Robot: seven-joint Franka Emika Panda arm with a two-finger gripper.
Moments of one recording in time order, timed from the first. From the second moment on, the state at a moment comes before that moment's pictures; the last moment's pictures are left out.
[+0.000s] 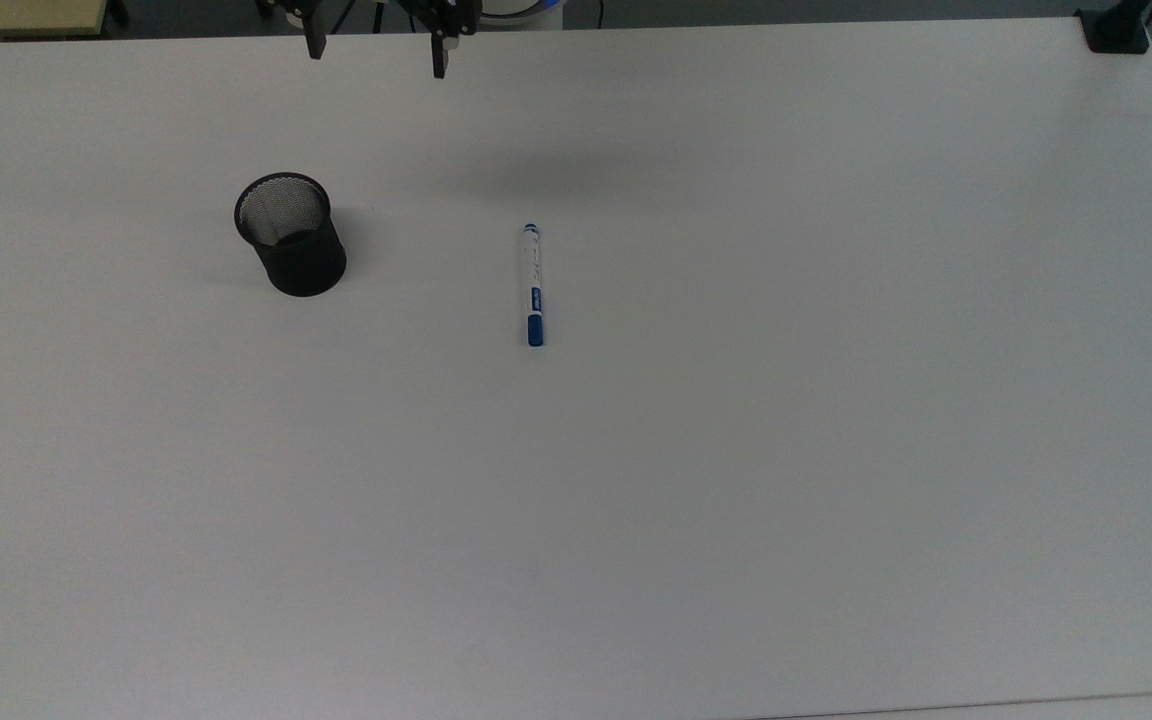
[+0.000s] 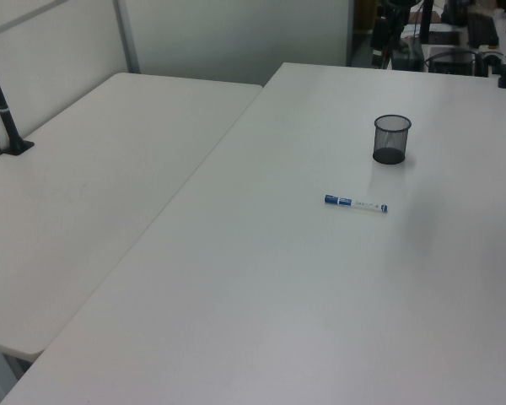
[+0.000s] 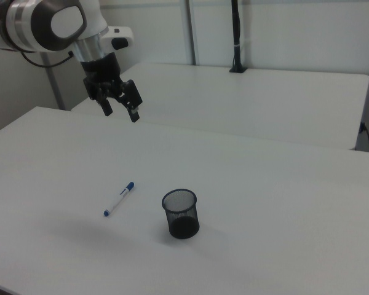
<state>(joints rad) -0.01 -0.07 -0.02 -1.73 -0.07 1.80 0.07</state>
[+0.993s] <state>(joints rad) 0.07 0.18 0.07 -1.79 -0.13 1.93 -0.06</state>
